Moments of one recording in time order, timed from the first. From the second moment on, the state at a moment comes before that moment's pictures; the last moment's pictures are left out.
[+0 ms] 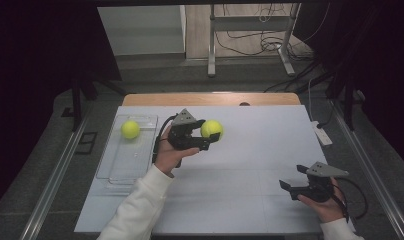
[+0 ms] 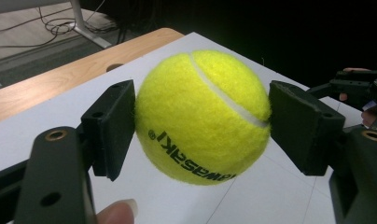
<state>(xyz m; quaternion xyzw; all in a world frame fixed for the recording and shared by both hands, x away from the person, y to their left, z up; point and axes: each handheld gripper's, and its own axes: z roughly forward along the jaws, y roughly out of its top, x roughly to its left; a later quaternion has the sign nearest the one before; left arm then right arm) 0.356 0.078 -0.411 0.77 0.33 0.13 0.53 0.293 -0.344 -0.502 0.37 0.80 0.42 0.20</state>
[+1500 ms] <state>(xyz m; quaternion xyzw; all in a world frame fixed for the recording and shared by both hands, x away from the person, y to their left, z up) 0.355 0.116 -0.403 0.75 0.37 0.15 0.53 0.293 -0.344 -0.502 0.37 0.80 0.42 0.20</state>
